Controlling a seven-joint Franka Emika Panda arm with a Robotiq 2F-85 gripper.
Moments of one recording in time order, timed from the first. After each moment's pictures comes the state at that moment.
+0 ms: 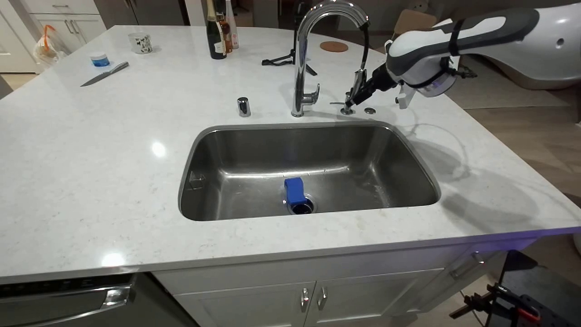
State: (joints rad) arm -0.45 0.69 0.10 -1.44 0.60 2.72 -1.11
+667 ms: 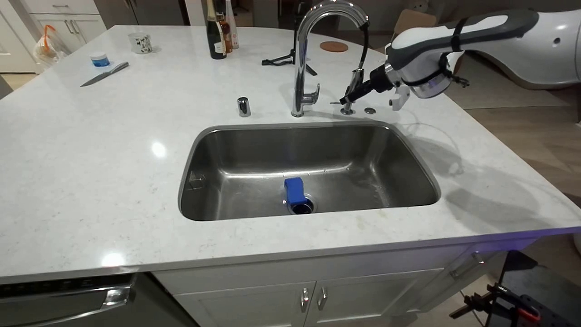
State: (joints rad) arm -0.57 0.76 0.26 -1.38 0.69 2.72 -1.12
